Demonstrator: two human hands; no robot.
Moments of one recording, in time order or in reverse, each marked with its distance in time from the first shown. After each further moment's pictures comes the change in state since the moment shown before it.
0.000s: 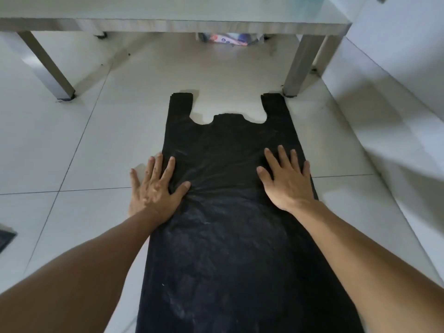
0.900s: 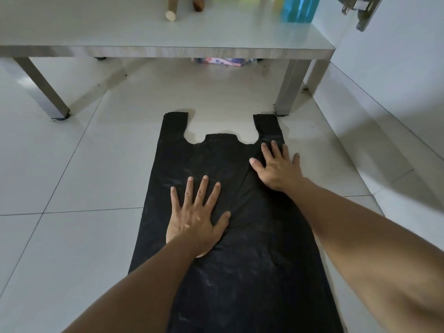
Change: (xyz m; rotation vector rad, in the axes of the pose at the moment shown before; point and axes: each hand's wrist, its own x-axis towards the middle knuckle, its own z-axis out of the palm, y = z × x) left_hand -0.012 0.100 0.014 0.084 0.035 0.225; right_hand 0.094 0.023 -0.020 -0.020 -0.116 0.011
